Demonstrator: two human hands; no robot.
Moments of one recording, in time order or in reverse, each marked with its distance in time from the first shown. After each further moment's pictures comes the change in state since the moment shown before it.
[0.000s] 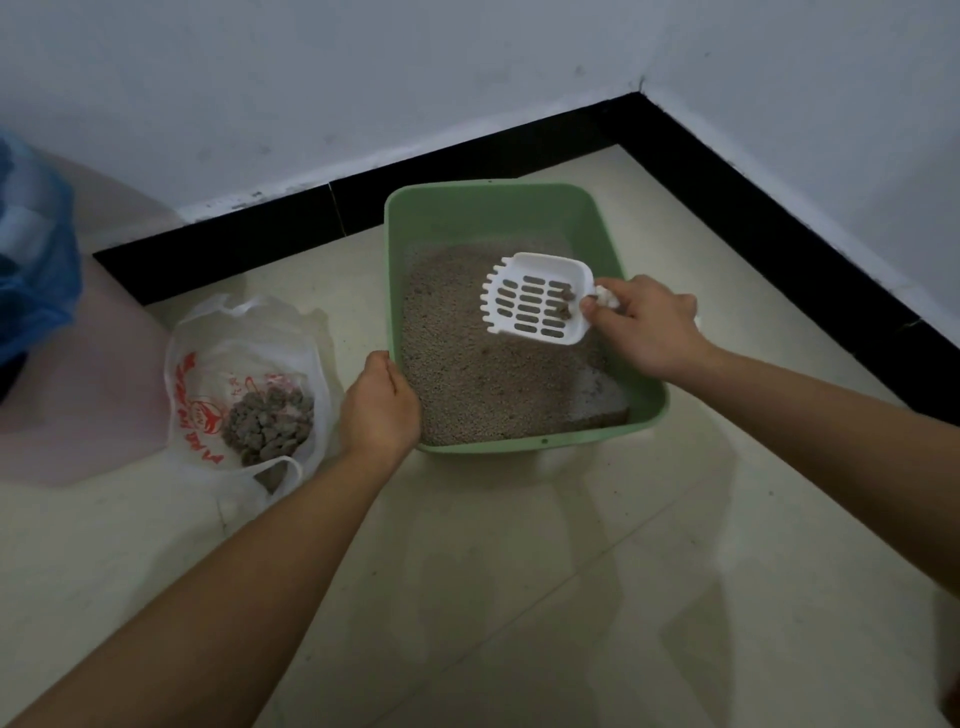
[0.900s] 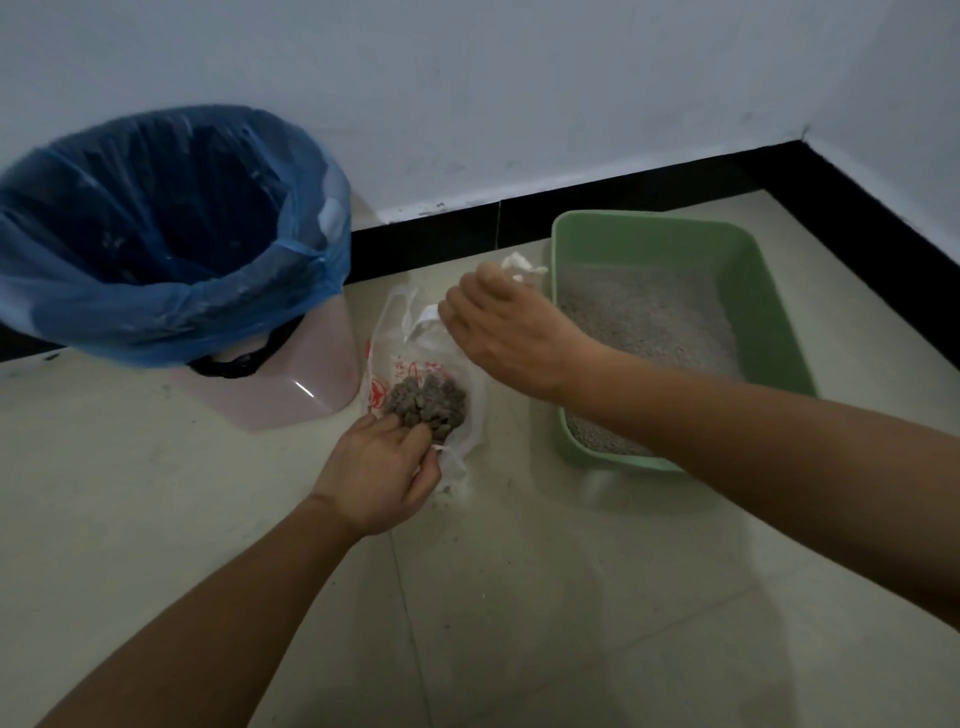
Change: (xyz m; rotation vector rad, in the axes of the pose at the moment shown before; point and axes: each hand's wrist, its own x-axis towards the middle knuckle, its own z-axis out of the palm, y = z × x) left_hand -0.028 -0.142 -0.143 0.600 -0.007 0.762; right_hand -0.007 -0.269 0.087 -1.160 0.285 -1.127
